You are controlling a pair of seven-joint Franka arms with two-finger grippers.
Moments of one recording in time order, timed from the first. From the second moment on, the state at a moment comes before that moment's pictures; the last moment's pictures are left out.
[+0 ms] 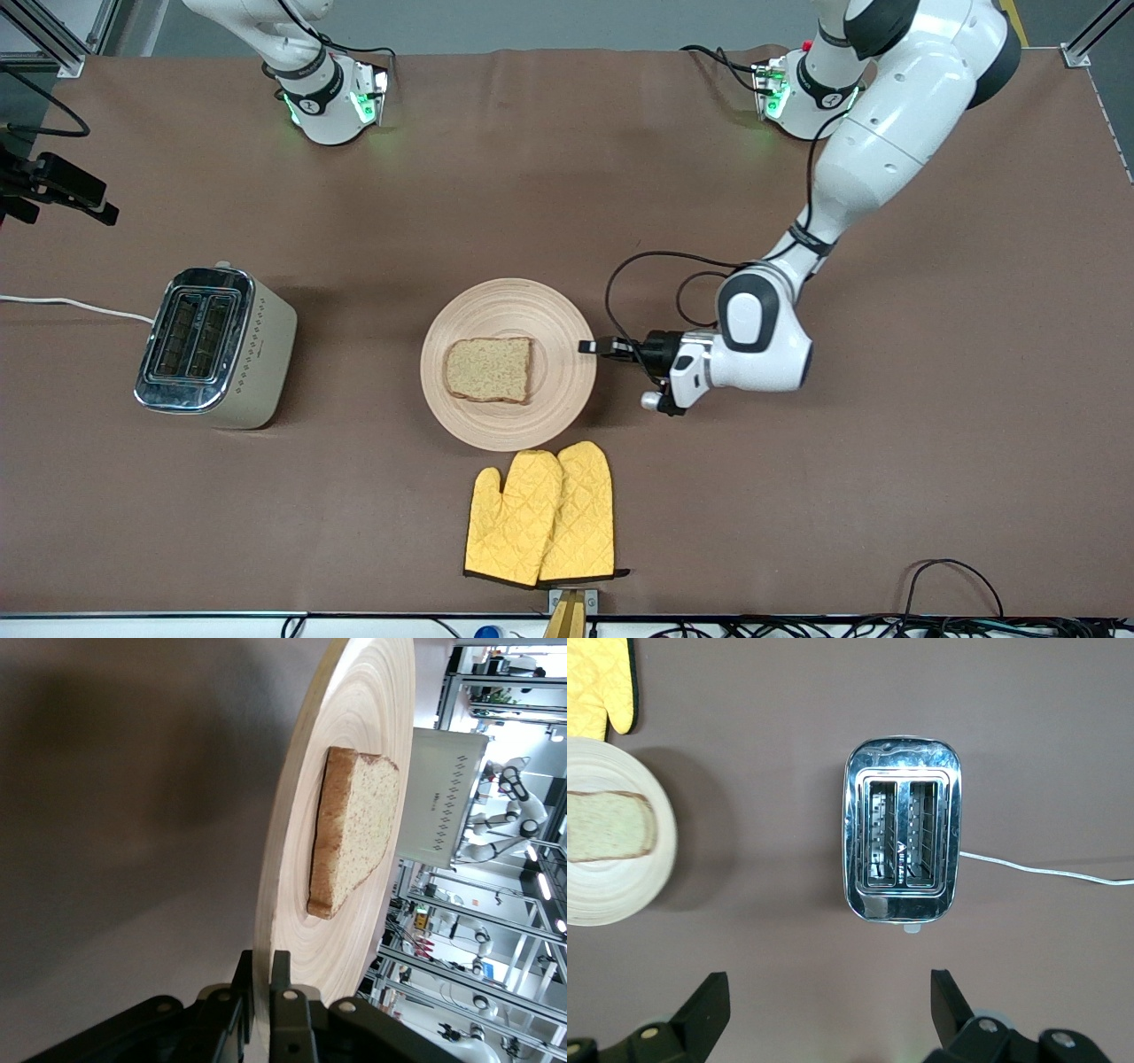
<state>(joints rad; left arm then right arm) -0.16 0.88 -0.44 -1.55 -1.09 2.27 0.41 -0.07 -0.01 0.02 -1.48 0.03 1.45 0.01</state>
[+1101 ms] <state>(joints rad) -0.08 0.83 -0.41 -1.65 -1.07 2.26 0.34 -0.07 0.00 0.02 -1.48 0.04 1.45 0.01</state>
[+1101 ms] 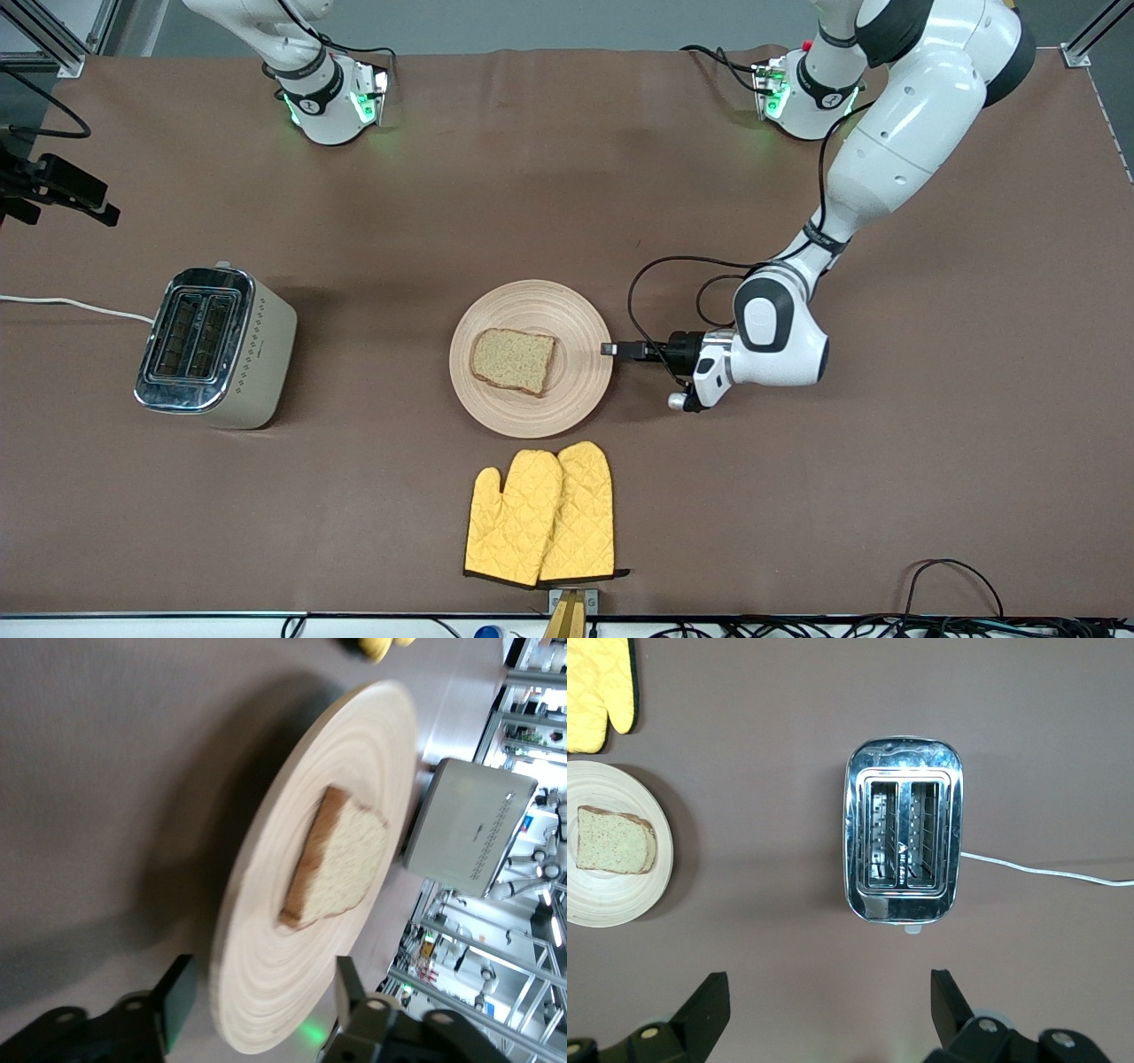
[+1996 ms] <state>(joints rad) 0.12 0.43 -0.29 -1.43 -0.08 1.83 -0.16 0.25 0.25 0.04 -1.54 0.08 1.77 0.40</state>
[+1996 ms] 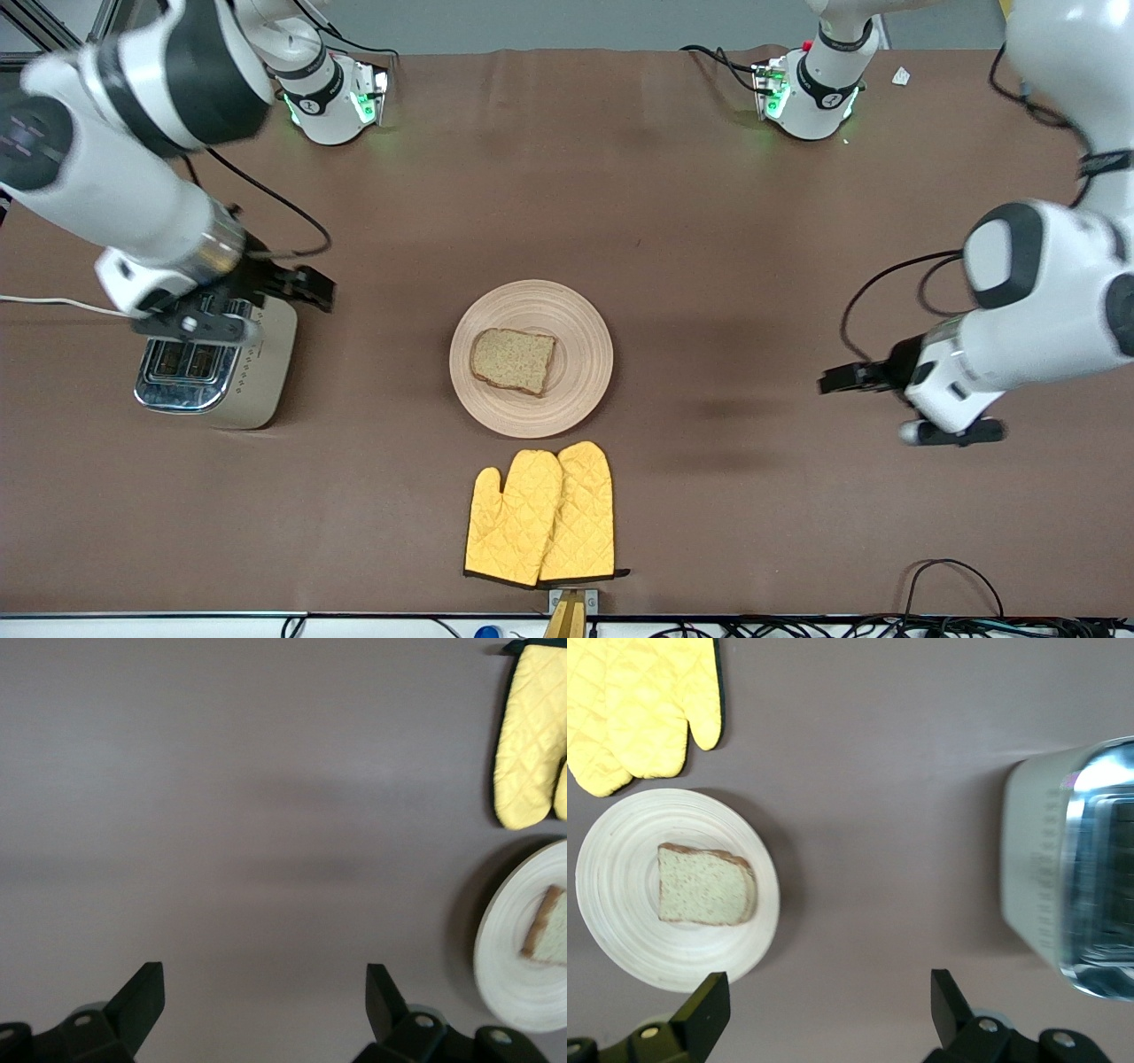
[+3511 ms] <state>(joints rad) -0.05 -0.01 -0.06 -1.55 0.02 1.51 -0.09 0.53 0.55 0.03 -1.74 -0.03 2.31 0.82</state>
